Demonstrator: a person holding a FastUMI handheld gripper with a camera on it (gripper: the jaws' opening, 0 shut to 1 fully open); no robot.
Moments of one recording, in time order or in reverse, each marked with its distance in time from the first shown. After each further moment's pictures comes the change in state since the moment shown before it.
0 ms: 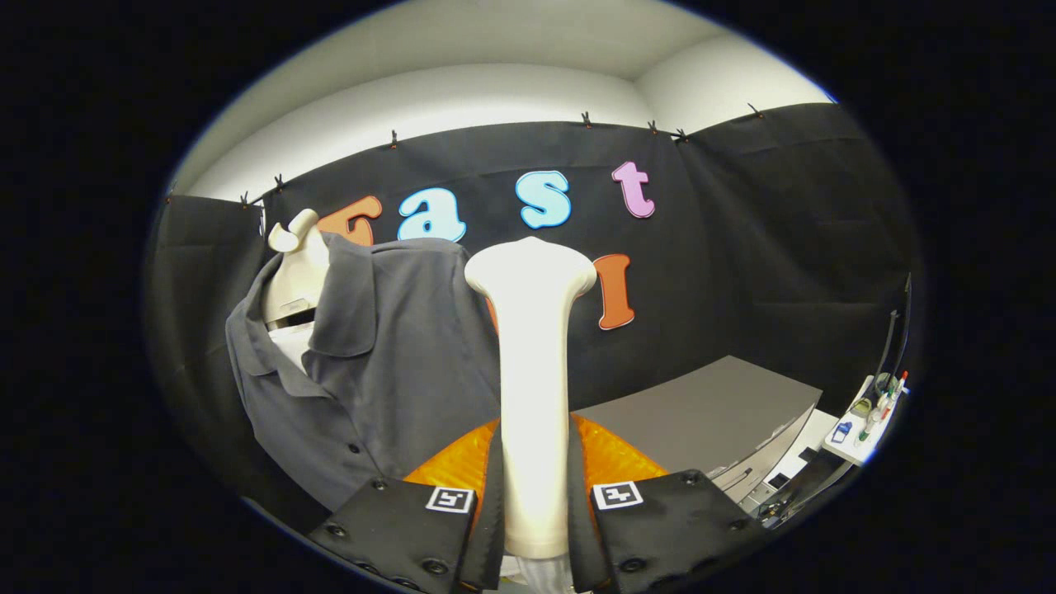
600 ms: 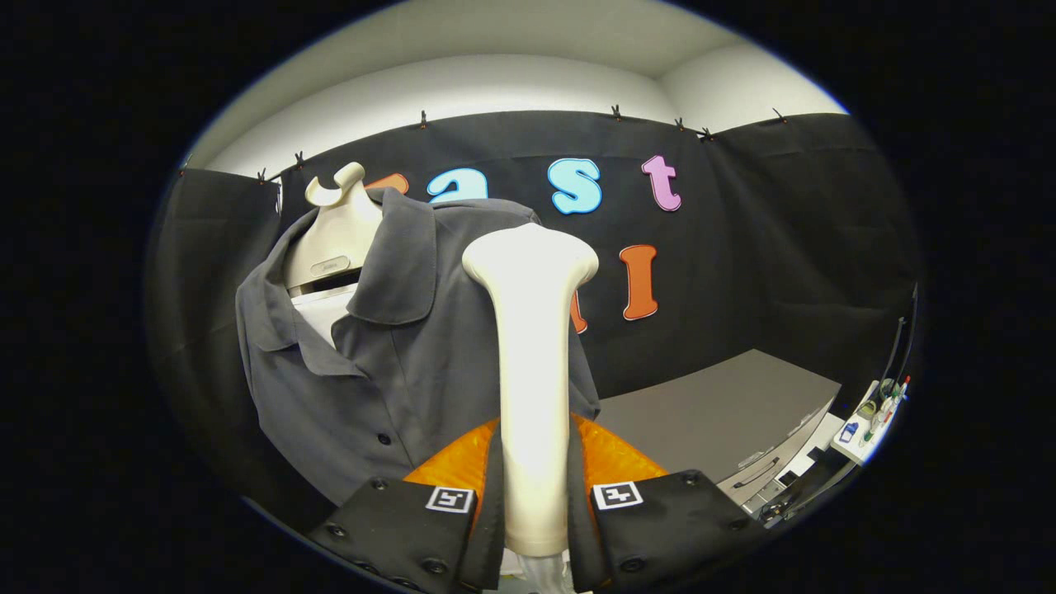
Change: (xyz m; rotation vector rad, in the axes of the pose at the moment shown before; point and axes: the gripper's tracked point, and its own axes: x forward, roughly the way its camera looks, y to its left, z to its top) arm 0.017 0.046 -0.034 -0.025 0.047 0.014
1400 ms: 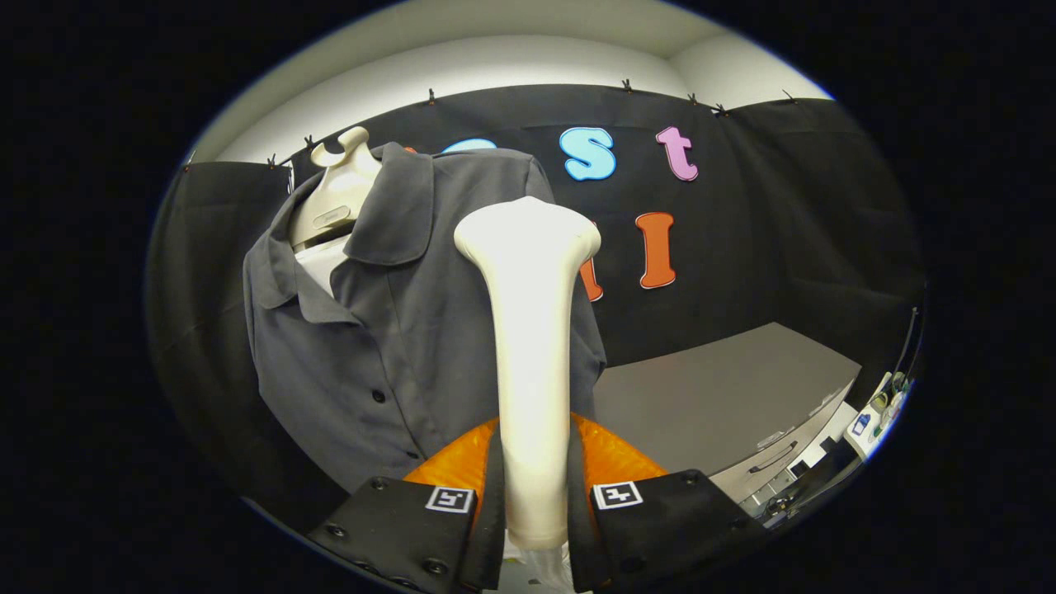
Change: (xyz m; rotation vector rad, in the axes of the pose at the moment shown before) arm 0.002 -0.003 -0.051 -0.010 0.122 0.086
